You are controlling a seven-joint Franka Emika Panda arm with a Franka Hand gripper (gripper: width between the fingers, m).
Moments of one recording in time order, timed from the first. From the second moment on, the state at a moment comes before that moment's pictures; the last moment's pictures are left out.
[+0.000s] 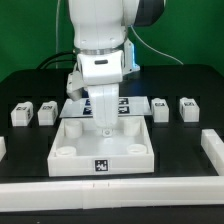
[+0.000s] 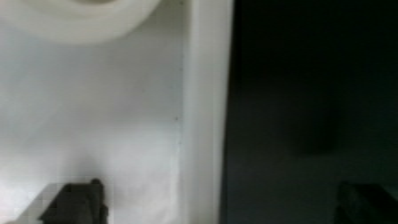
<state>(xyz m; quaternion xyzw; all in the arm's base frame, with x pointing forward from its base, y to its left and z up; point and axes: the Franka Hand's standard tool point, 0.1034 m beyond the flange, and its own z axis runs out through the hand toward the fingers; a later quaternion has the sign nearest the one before) 0.421 -0.025 0.008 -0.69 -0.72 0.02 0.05</state>
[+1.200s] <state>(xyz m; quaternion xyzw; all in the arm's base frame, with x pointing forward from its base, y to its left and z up) 0.425 -0.026 0.009 -0.70 -0.72 0.02 0.04</state>
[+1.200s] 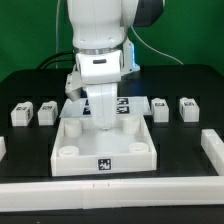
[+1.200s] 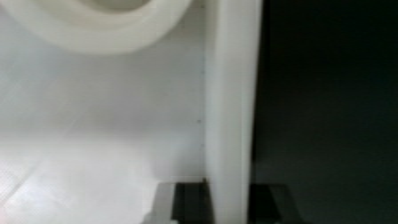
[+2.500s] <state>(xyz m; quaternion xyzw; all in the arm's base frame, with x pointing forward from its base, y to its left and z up) 0.490 0.071 0.007 -0.71 -0.70 -0.03 0.03</state>
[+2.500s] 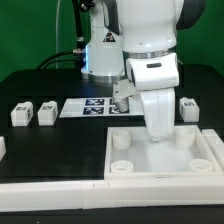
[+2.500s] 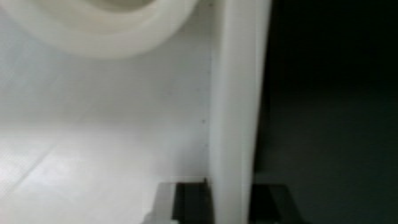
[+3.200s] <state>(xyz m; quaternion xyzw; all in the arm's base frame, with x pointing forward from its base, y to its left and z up) 0.490 0.071 0.006 -0.72 -0.69 -0.03 0.03</state>
